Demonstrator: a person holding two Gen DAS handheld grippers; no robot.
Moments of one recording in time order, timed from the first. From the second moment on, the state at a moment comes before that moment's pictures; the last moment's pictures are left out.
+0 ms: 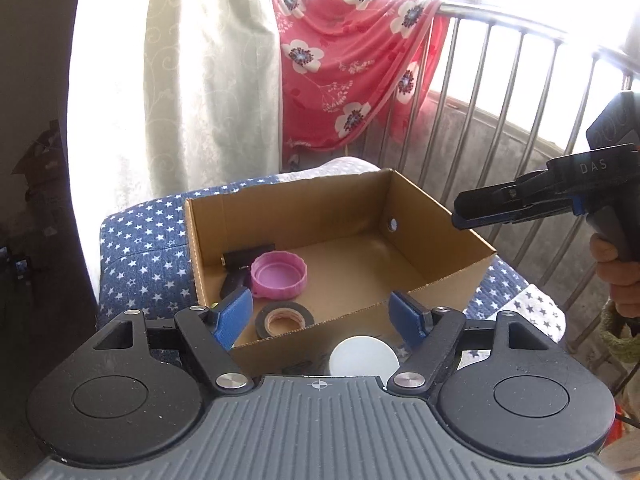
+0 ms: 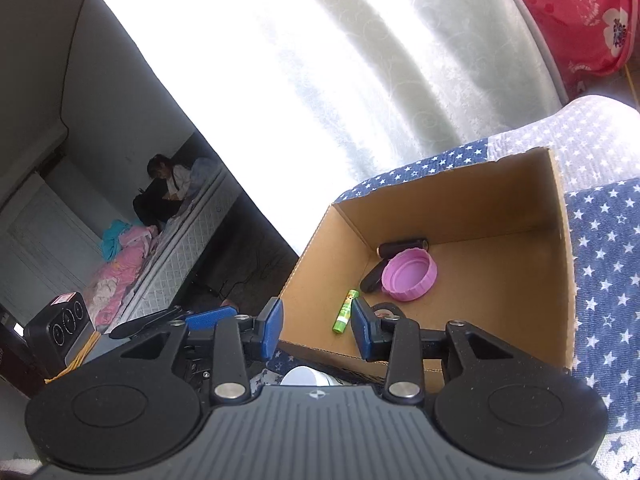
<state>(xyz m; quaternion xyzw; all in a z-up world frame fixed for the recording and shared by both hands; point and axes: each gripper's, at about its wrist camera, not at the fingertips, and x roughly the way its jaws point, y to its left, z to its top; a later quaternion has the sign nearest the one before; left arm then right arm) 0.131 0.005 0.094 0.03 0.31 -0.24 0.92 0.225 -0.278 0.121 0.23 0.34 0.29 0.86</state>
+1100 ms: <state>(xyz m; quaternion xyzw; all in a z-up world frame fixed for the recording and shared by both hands) 0.024 -0.032 -0.018 -0.01 0.34 -0.22 0.91 0.083 -0.235 0.035 0.11 0.26 0.10 0.95</state>
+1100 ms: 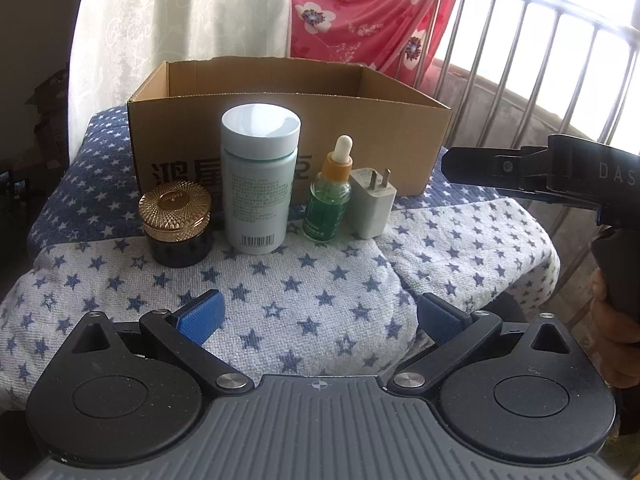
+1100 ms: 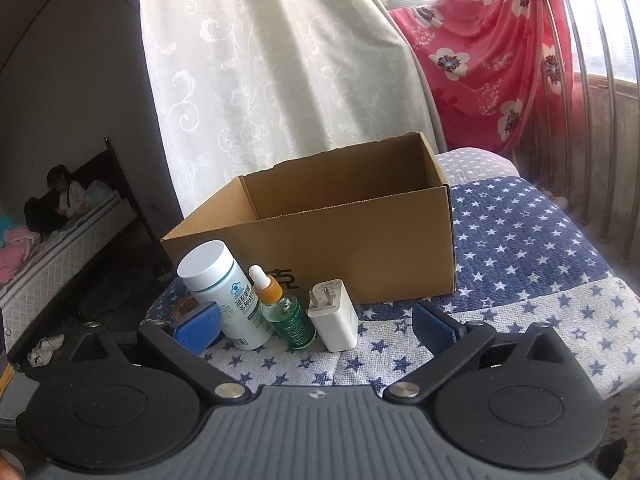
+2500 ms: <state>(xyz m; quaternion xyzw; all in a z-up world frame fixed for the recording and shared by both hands) 0.039 -0.025 0.015 -0.06 0.27 -0.25 0.93 0.120 -0.217 0.083 0.01 0.23 0.11 0.97</state>
